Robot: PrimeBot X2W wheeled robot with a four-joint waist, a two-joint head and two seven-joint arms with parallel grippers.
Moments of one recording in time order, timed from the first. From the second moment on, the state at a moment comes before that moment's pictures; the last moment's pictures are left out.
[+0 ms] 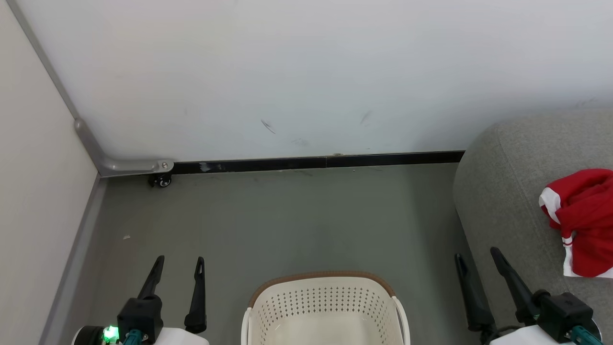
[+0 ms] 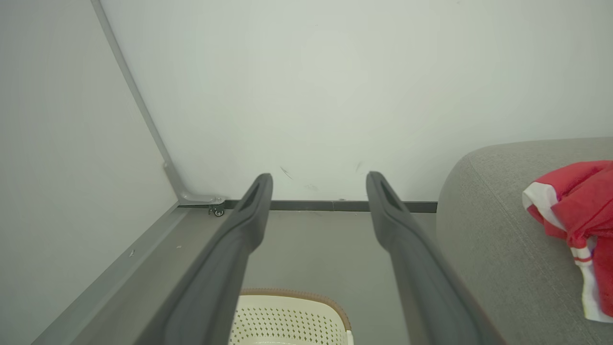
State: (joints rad) left arm -0.02 0.19 -0.27 0.25 -0.22 0.21 -0.25; right arm 0.12 -0.04 0.00 0.12 0.16 0.13 -0.12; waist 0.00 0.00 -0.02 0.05
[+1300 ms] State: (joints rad) left arm 0.01 0.13 -0.17 0.32 -0.62 0.12 -0.13; right arm 0.14 -0.04 0.01 0.16 0.59 0.13 -0.10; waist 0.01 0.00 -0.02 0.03
